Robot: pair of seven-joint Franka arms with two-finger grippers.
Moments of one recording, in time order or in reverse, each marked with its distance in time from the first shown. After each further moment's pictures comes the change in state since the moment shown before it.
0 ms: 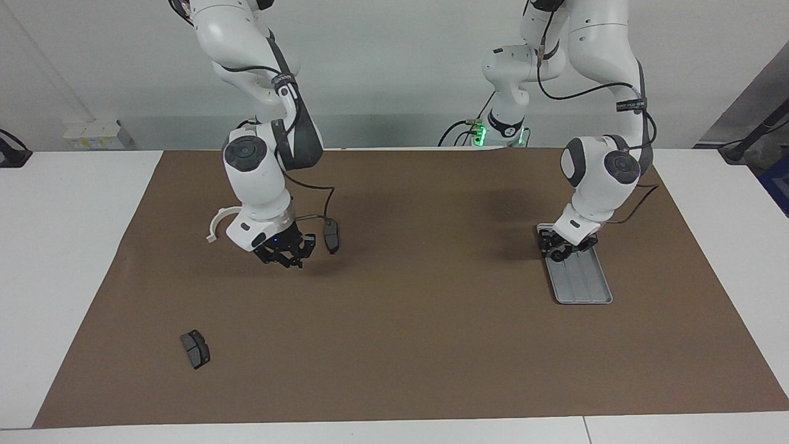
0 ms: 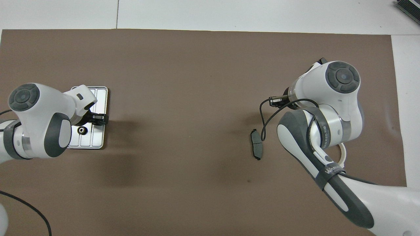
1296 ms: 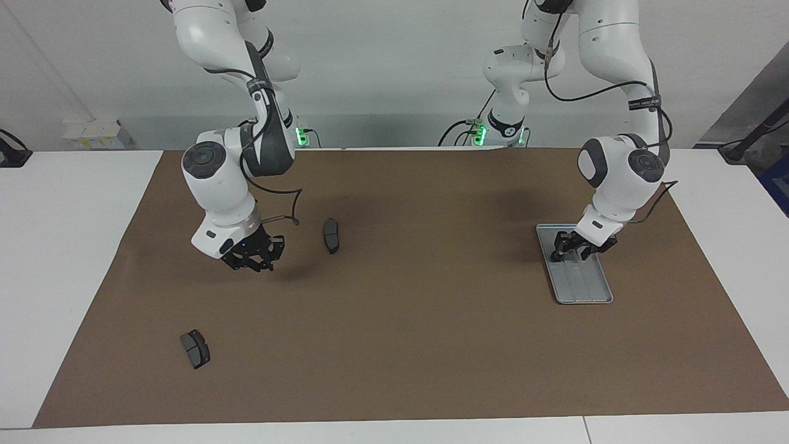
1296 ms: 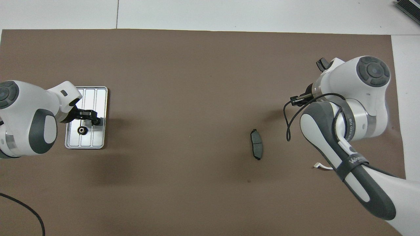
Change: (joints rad) left arm 0.064 0.014 0.000 0.034 -0.010 0.001 0.036; right arm -0.096 -0.002 0.000 -0.002 0.000 -0.019 -0.217
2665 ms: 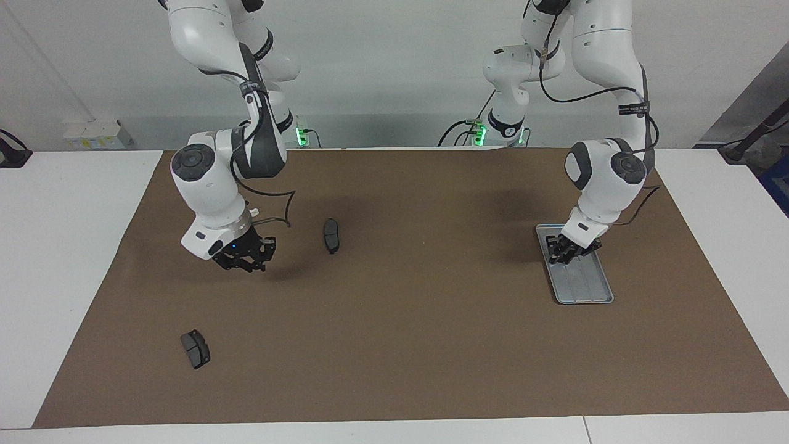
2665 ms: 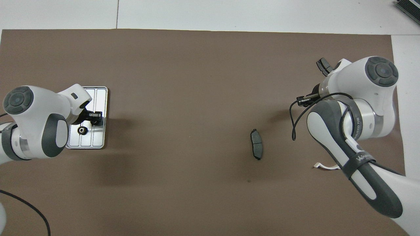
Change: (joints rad) left arm -0.025 0.005 -0.010 -0.039 0.000 0.069 -0.053; right arm -0.039 -0.002 0.000 -0.010 0.000 0.000 -0.017
